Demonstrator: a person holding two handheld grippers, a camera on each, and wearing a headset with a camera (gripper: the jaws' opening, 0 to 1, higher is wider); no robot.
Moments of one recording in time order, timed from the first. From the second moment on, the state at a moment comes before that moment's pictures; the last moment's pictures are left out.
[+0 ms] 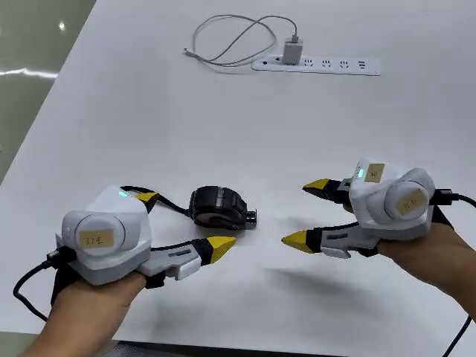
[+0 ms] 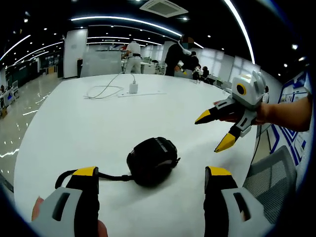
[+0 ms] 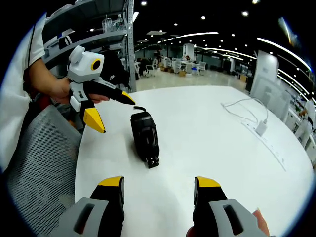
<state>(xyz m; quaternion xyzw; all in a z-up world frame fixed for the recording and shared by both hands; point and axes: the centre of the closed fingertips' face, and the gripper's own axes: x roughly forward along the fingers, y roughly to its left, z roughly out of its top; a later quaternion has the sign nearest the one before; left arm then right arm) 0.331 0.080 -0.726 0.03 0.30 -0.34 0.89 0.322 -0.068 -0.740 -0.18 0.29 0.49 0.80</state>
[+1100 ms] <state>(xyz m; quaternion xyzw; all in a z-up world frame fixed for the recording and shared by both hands) 0.304 0.119 -0.712 0.06 0.29 -0.39 0.87 0.282 -0.127 -0.714 -0.10 0.30 0.43 0.85</state>
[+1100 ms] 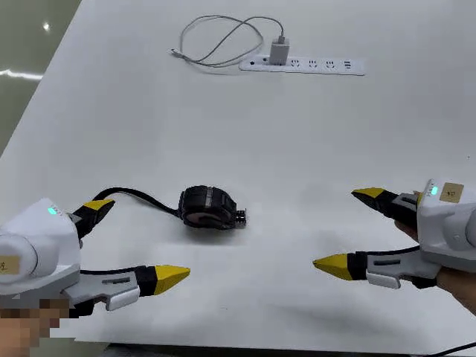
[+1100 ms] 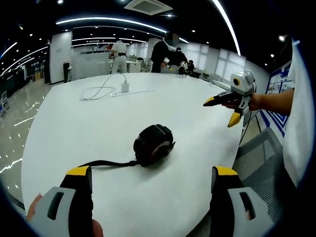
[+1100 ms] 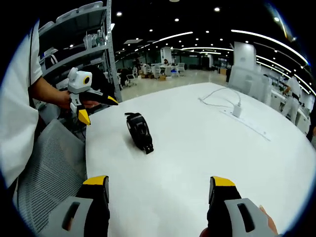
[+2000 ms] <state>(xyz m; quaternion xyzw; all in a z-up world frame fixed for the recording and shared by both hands) 0.288 0.154 -0.714 0.08 0.31 -0.39 0.87 0.252 -0.169 -0.706 -0.08 0.30 0.38 0.87</state>
